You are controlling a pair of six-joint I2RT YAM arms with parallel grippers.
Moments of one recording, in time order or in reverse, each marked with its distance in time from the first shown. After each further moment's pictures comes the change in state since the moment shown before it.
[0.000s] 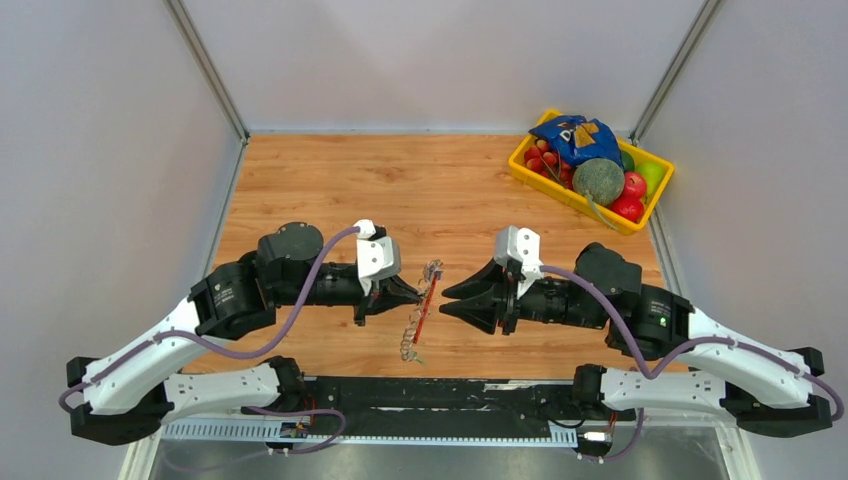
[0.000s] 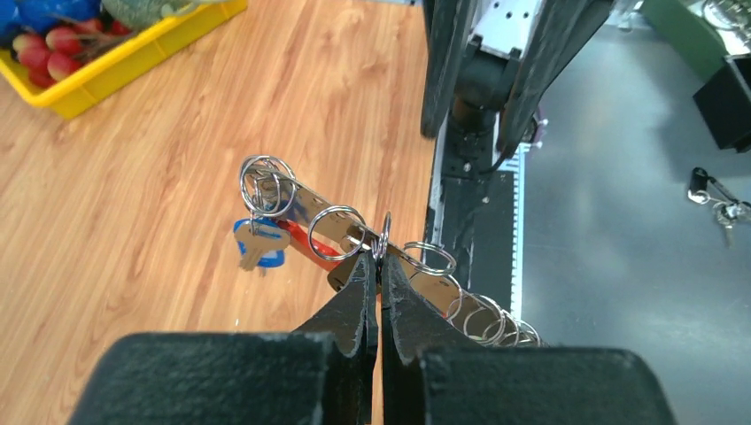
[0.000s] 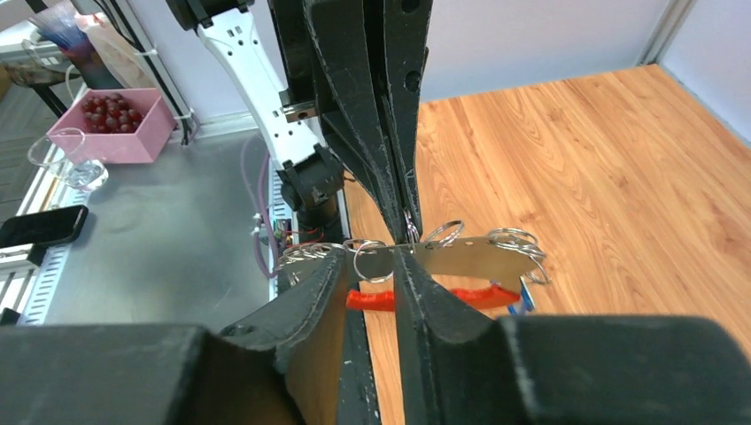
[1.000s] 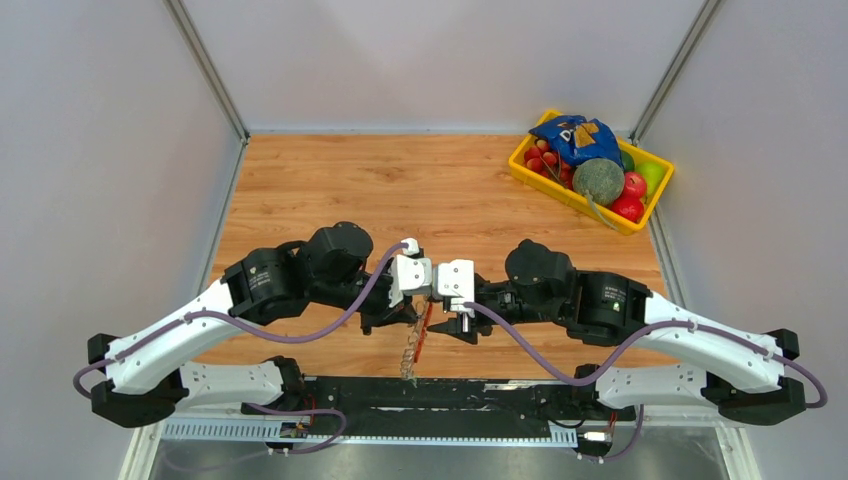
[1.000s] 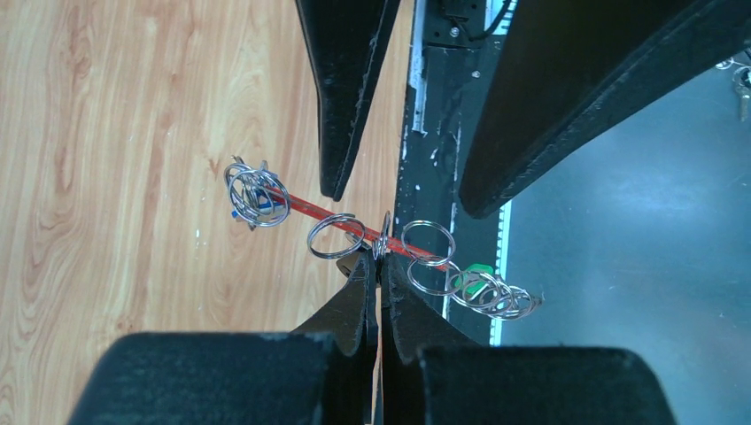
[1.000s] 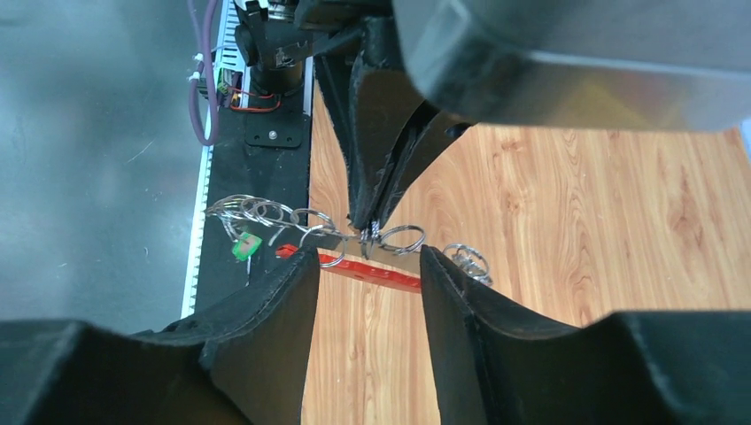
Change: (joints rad) left arm -0.030 0.163 0.097 -0.313 -0.021 0.087; right arm 0.000 0.186 0.106 -0.271 -0.058 -0.322
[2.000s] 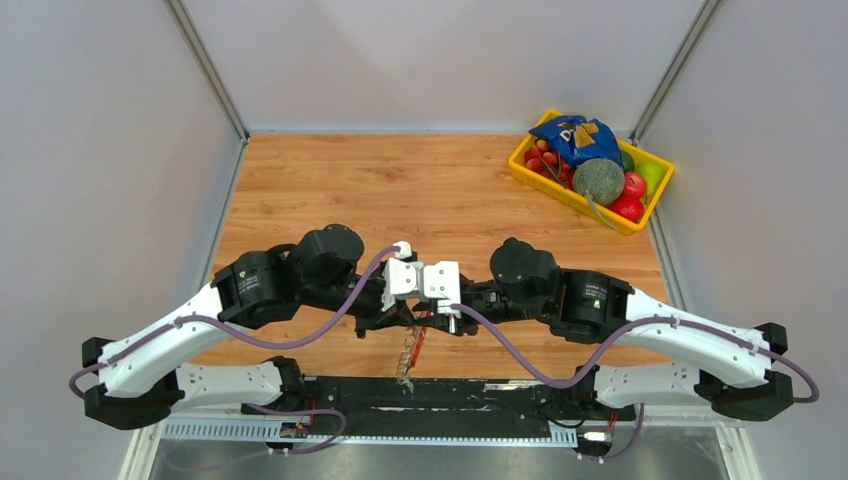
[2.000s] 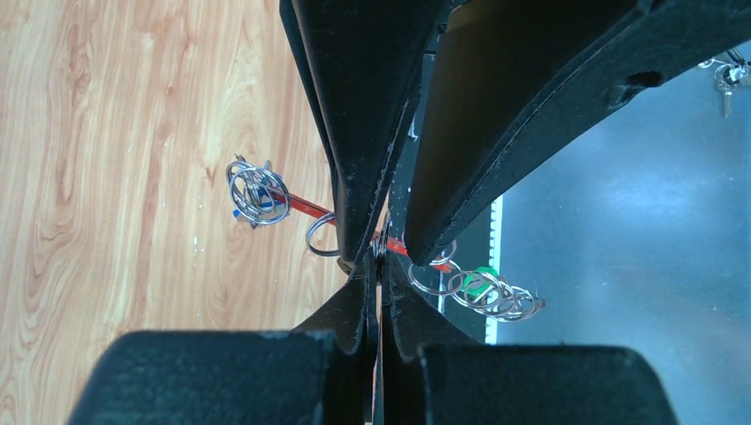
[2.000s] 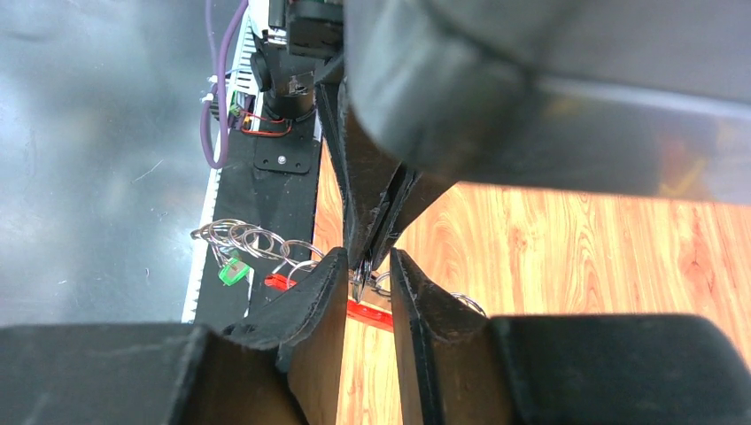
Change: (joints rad) left arm -0.016 -0.032 -0.002 0.001 0.023 0.004; right arm 0.000 0.055 -0.001 0.085 -0.053 -0.025
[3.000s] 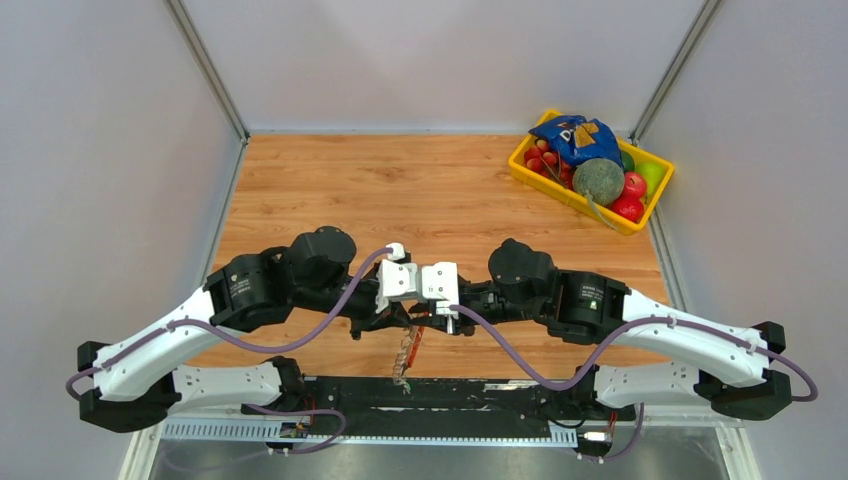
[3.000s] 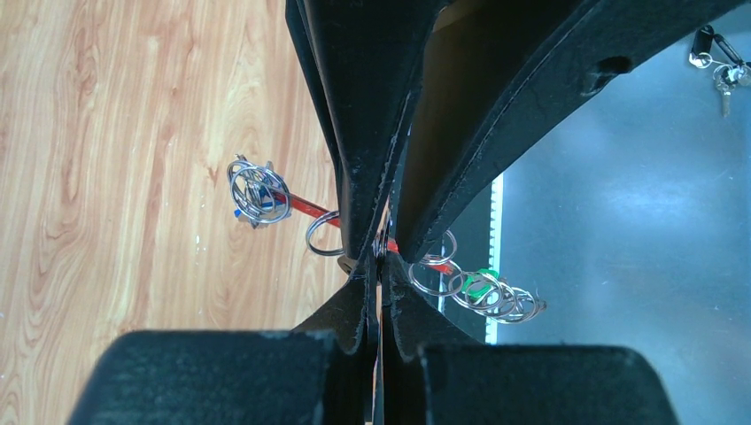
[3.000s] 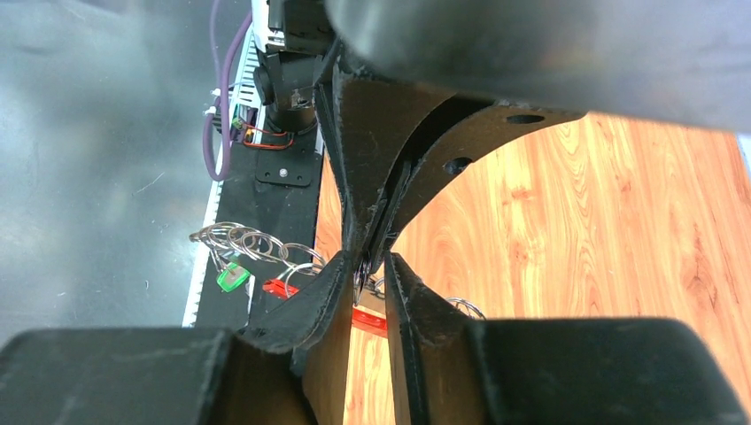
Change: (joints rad) left arm 0.000 -0.032 -0.012 0.000 -0.002 0.000; right arm 0.005 0.006 -0.012 0.038 -0.004 0.003
